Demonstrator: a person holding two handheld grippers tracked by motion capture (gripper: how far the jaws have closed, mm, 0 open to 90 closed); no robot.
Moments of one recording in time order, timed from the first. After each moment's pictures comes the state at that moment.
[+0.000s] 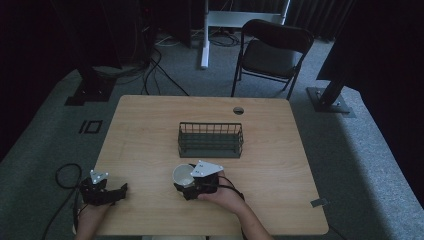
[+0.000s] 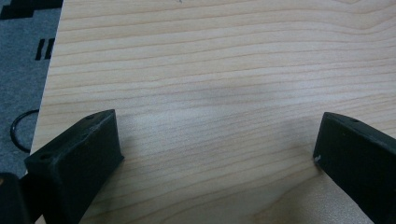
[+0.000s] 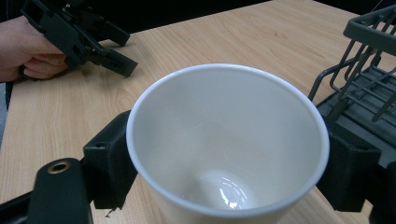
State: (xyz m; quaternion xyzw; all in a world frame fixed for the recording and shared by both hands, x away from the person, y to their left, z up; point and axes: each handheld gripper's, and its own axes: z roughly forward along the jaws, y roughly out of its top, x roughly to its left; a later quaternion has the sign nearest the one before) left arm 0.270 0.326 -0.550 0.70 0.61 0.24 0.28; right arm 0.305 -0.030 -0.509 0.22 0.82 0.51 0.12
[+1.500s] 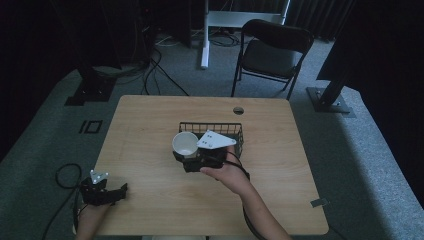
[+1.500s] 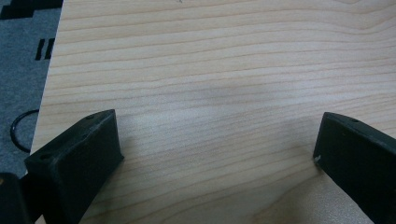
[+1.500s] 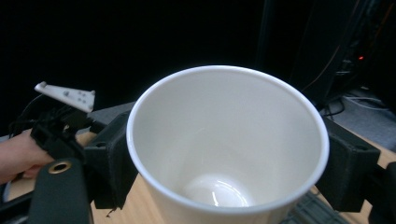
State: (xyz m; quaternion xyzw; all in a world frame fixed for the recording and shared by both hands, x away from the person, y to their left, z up) left arm 0.270 0.326 -0.550 0.70 0.61 0.24 0.28; right arm 0.324 -0.041 -0.397 0.23 0.77 0.57 0.17
